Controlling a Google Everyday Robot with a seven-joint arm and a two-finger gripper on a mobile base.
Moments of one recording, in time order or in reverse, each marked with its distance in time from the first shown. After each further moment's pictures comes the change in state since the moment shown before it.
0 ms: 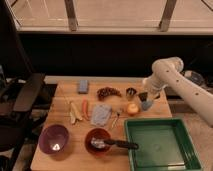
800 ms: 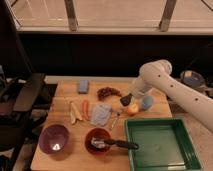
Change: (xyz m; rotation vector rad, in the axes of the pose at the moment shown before) arm -0.143 0.010 -0.016 0.052 -0.164 -0.257
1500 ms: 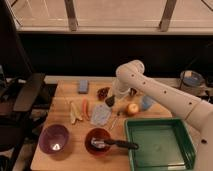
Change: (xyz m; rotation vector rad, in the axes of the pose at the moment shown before) arm -0.028 -0.052 0.071 -0.066 0.000 -0.076
